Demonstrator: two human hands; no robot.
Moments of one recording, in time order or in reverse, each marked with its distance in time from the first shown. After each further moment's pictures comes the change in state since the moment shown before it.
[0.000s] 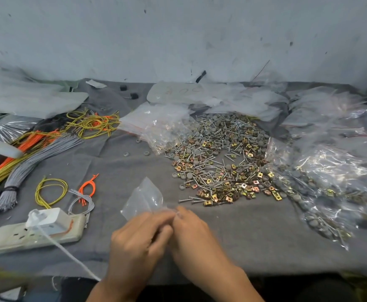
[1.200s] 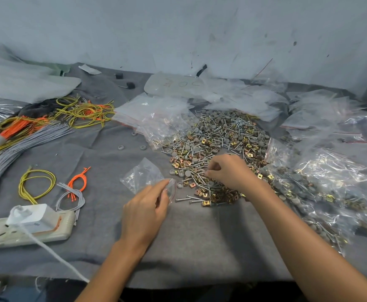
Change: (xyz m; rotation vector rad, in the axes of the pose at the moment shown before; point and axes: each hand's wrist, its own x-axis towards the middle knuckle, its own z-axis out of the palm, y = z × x) left_hand 0.011 -0.058 0.071 0.106 -0.222 -0.340; right_hand 0.108 0.142 -0.070 -0.161 -0.012 0.252
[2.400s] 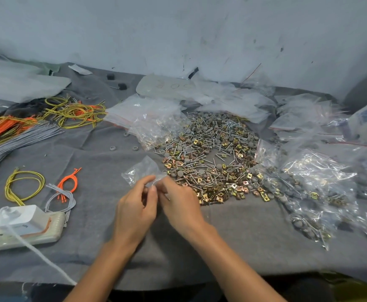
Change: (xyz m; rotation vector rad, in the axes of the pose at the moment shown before) left_hand 0.000 -0.014 0.007 -0.269 0.047 -0.087; right_hand -0.061 -0.102 0.076 0.294 0.227 -0.165
